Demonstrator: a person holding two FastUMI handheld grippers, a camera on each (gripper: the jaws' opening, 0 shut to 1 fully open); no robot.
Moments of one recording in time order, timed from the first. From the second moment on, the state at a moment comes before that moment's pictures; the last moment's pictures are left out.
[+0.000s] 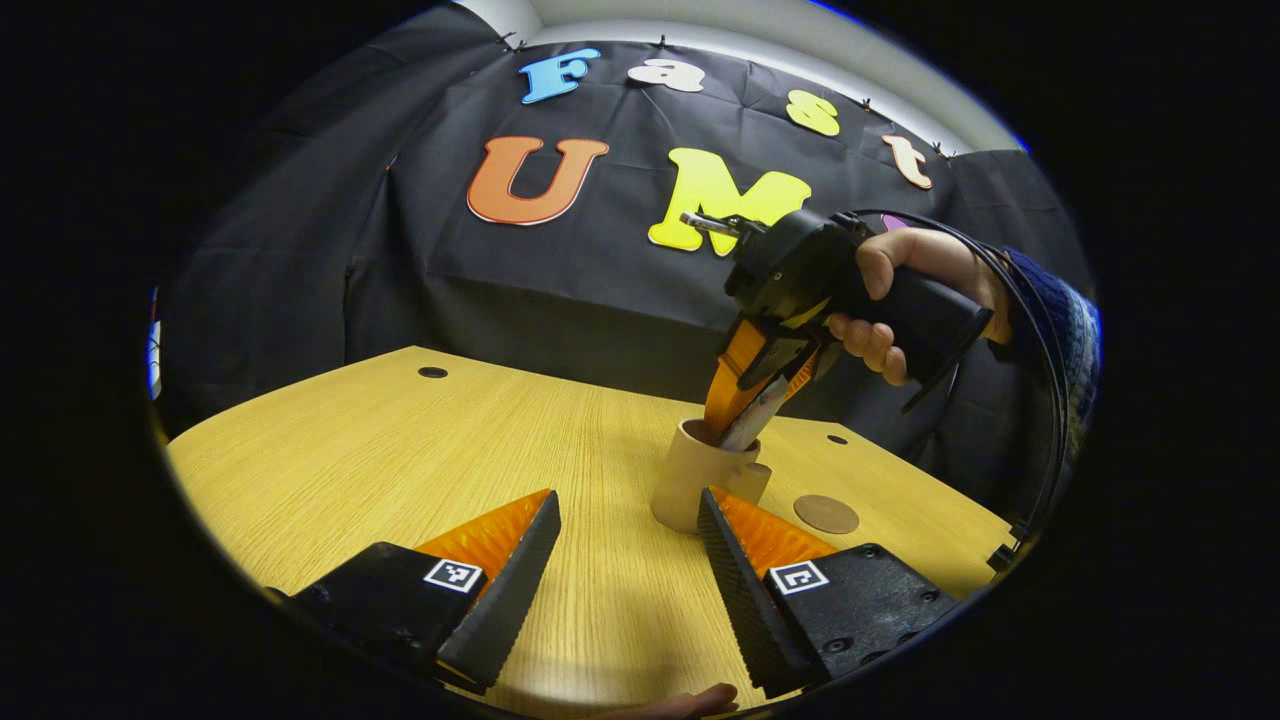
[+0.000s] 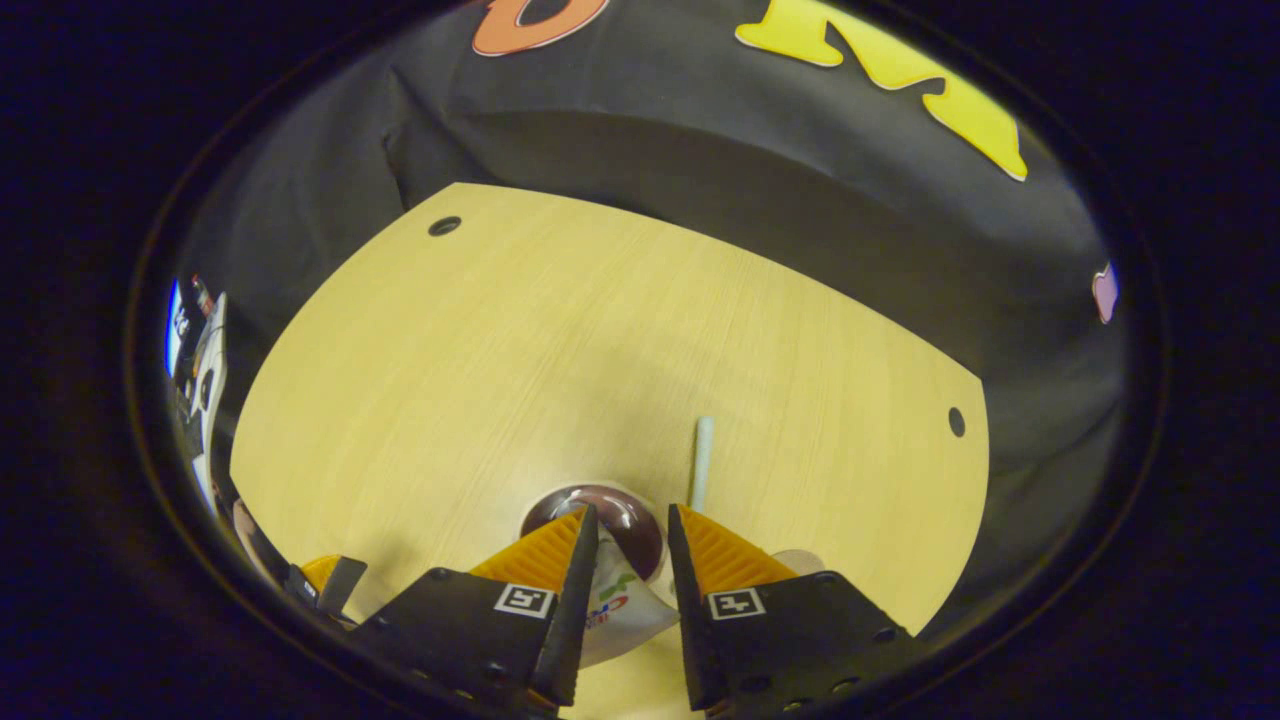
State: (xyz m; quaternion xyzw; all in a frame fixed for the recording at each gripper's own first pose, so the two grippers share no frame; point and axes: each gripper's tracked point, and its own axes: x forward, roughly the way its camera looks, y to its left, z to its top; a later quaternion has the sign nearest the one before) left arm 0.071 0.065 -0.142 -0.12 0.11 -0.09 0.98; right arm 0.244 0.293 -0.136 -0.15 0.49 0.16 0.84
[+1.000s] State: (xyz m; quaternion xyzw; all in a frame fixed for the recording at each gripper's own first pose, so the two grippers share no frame) left arm 0.070 0.010 -0.126 -0.05 0.09 -0.11 0.99; right arm 0.273 0.215 -0.208 -0.02 0.45 0.19 0.88
